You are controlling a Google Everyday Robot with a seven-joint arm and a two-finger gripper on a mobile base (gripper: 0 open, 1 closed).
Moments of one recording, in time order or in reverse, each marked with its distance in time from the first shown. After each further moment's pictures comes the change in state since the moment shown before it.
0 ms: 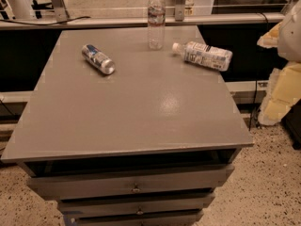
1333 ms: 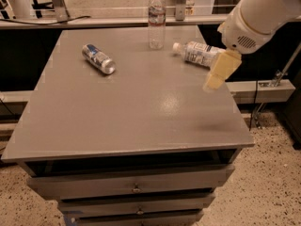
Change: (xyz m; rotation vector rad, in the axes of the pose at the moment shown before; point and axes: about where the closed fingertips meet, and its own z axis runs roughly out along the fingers) arm -0.064 -0.094 0.075 0.124 -0.130 0.046
